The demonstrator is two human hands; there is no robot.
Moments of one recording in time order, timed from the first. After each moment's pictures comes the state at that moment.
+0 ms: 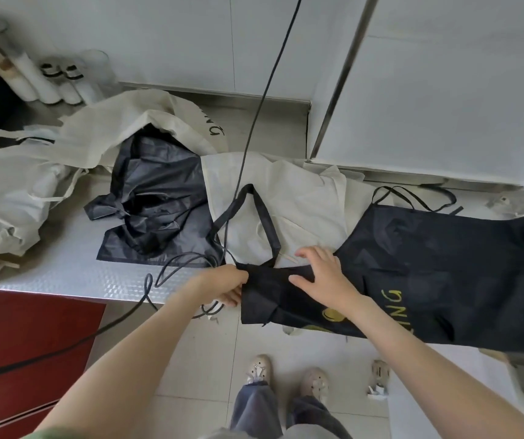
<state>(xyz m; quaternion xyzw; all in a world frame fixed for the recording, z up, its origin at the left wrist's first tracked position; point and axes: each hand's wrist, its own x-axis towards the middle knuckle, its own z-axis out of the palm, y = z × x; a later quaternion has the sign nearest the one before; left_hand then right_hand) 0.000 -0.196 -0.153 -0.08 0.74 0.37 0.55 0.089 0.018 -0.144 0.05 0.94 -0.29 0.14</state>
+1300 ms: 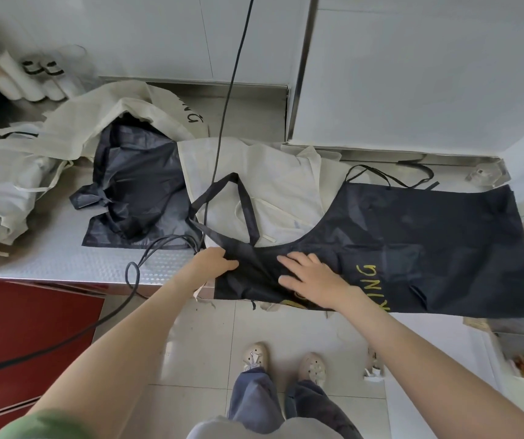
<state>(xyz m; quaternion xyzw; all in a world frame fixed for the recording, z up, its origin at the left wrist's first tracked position) 0.029 -0.180 -0.146 0.04 0.89 0.20 0.41 0.137 0.037 -0.157 -0.01 0.93 -0.22 0.29</state>
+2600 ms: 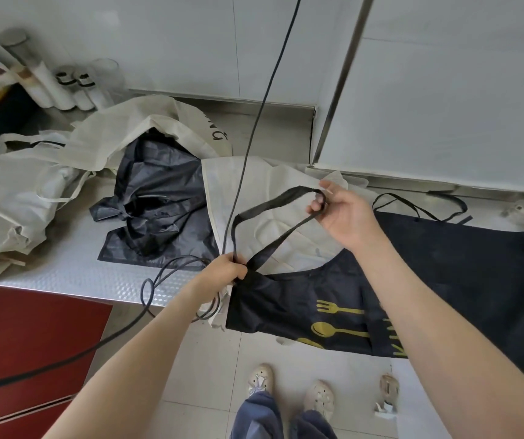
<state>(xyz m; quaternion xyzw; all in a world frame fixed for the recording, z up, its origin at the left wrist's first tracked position) -0.002 -0.186 -0.141 -0.08 0.75 0.50 0.43 0.000 0.058 -0.079 0.22 0.35 -0.91 0.04</state>
